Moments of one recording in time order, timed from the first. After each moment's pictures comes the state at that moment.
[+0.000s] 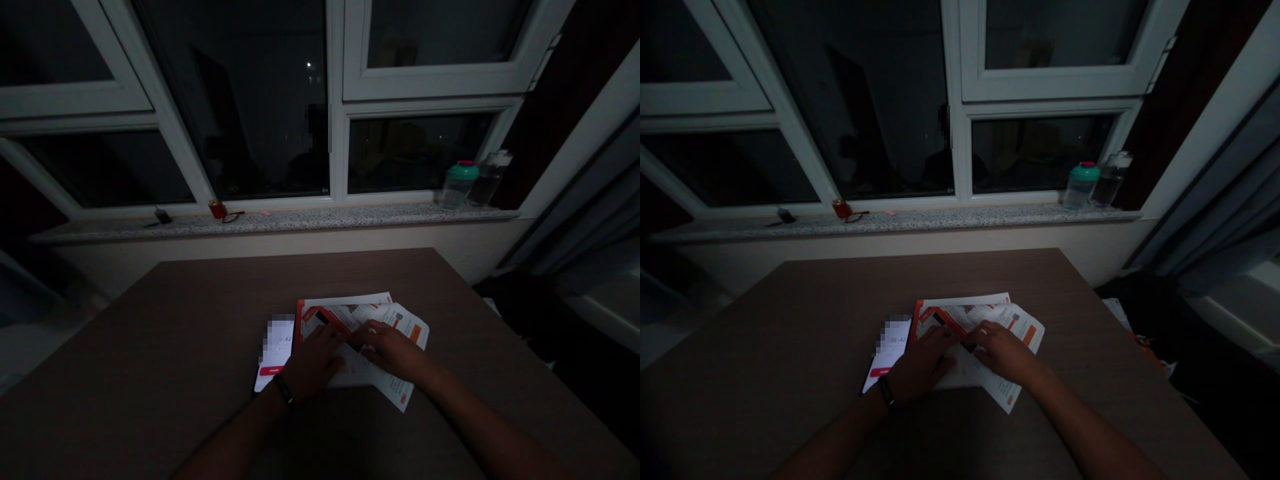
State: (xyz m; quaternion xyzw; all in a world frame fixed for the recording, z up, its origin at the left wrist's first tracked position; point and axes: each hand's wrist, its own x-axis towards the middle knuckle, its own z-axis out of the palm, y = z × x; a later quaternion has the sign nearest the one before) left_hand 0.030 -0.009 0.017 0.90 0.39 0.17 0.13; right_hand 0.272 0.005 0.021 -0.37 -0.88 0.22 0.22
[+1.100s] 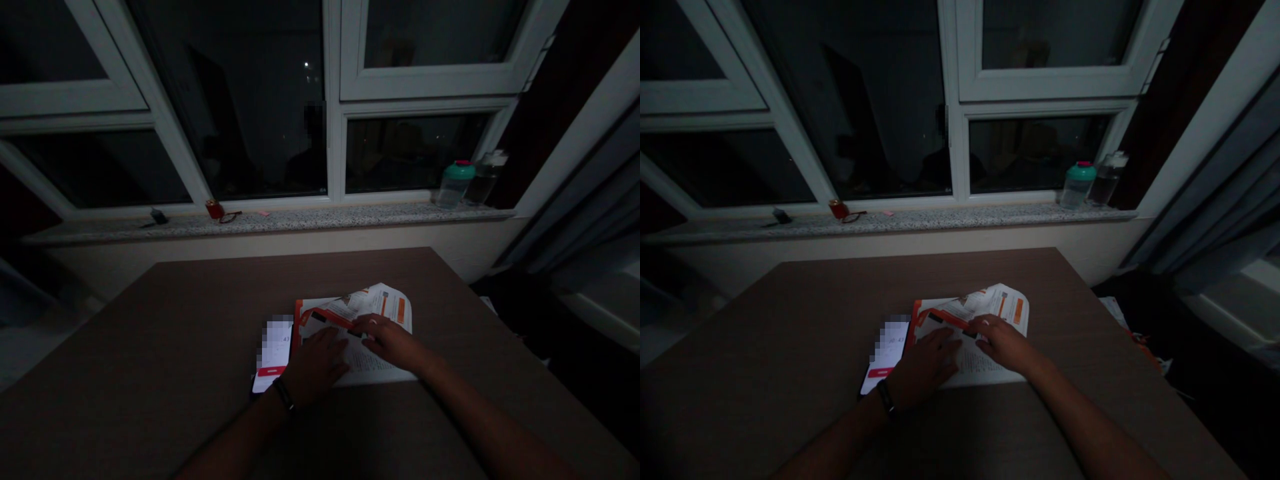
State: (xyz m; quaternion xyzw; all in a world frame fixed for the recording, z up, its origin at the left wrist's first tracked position) left_hand 0.033 -0.016 0.016 0.91 0.39 0.13 0.07; right_hand 0.283 0.023 0.002 -0.37 -0.87 0.22 0.25
